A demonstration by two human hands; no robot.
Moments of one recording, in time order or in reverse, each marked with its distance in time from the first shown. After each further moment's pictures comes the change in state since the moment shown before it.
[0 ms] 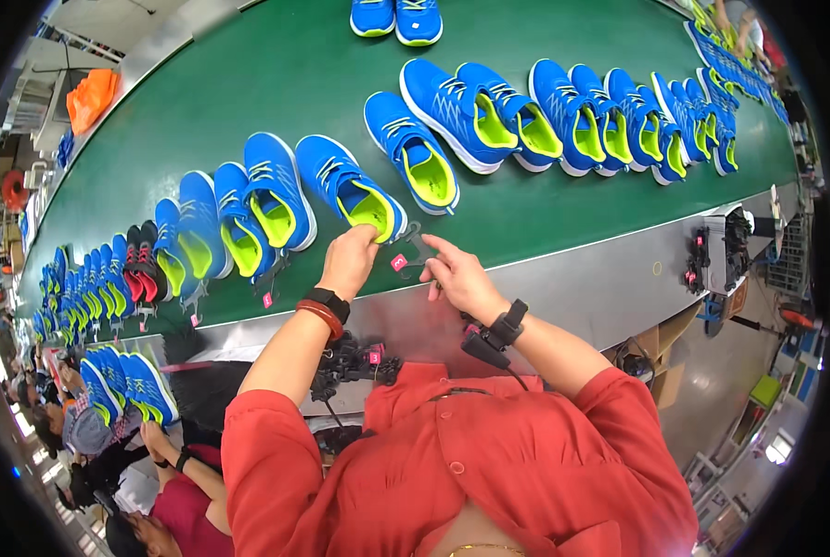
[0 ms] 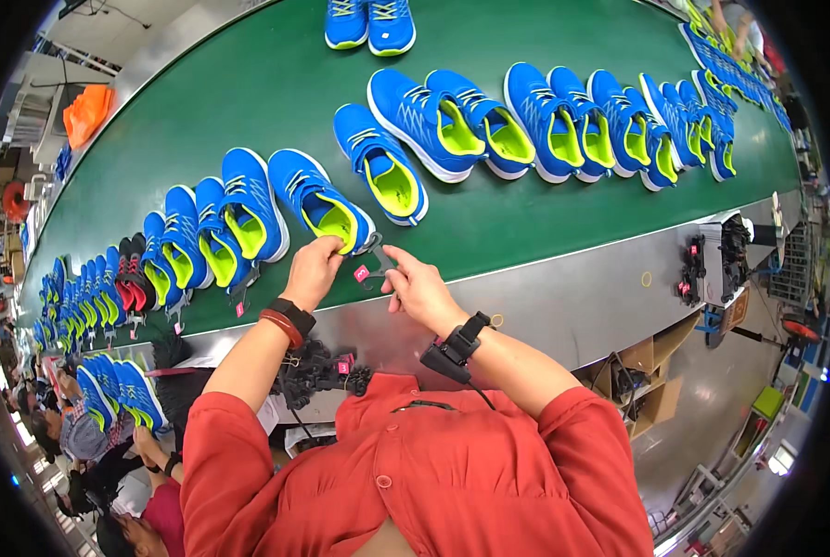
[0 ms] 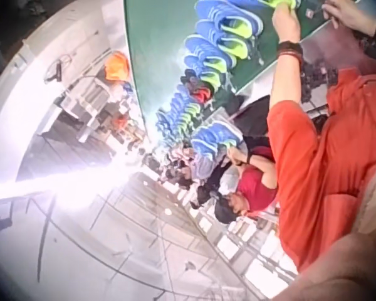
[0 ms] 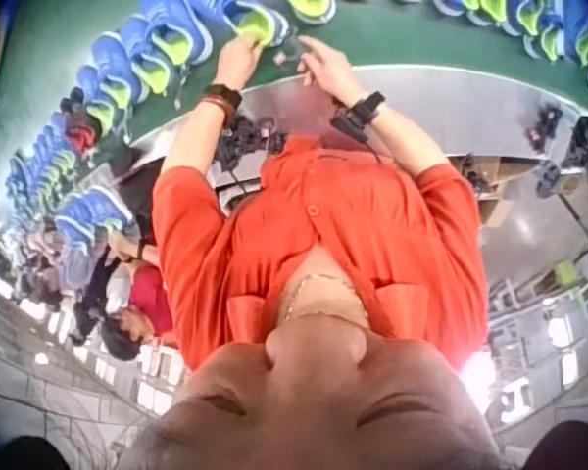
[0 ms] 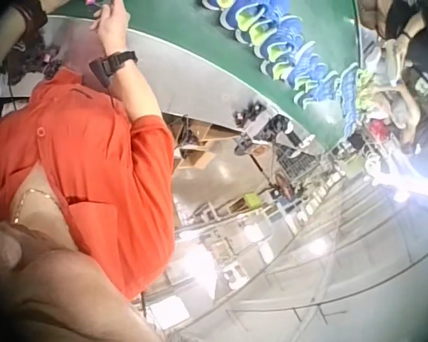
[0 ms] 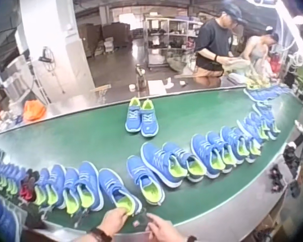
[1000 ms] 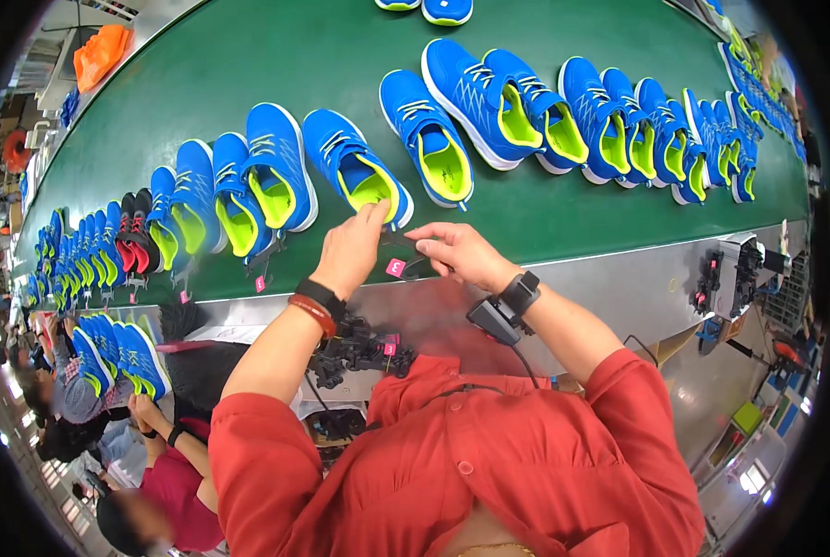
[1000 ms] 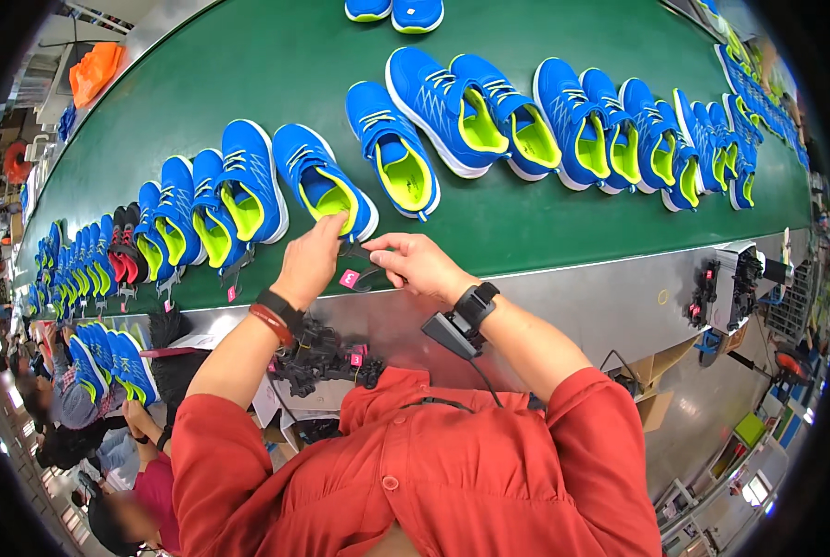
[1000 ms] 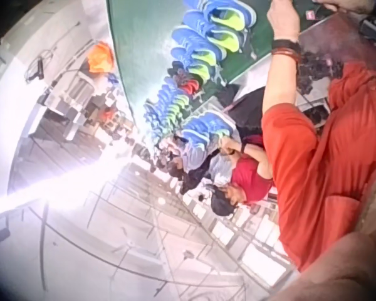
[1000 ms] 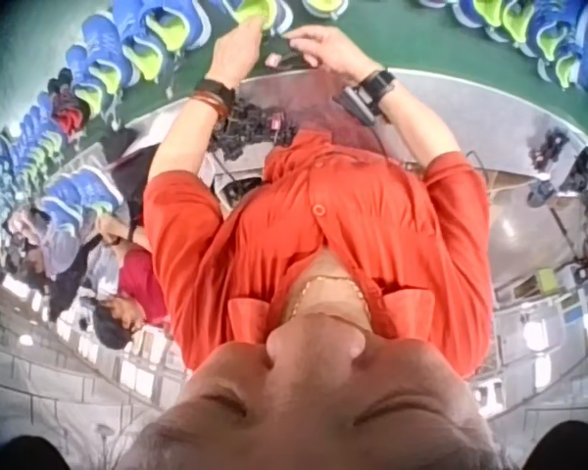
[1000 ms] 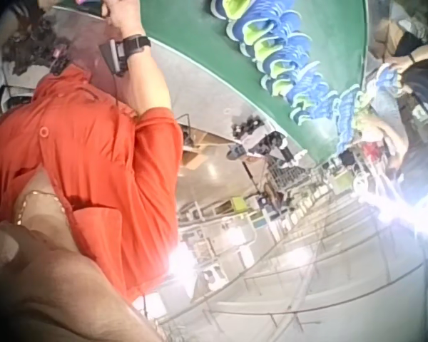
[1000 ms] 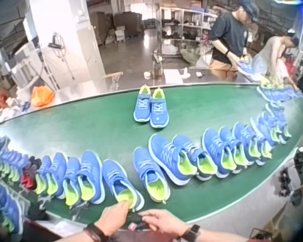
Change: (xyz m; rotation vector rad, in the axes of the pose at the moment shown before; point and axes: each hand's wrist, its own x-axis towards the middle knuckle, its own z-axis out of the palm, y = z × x) left_hand 0.009 0.024 -0.014 0.238 -0.090 -0.035; right_hand 0.043 -0.018 -0.024 0.032 -0.318 0.195
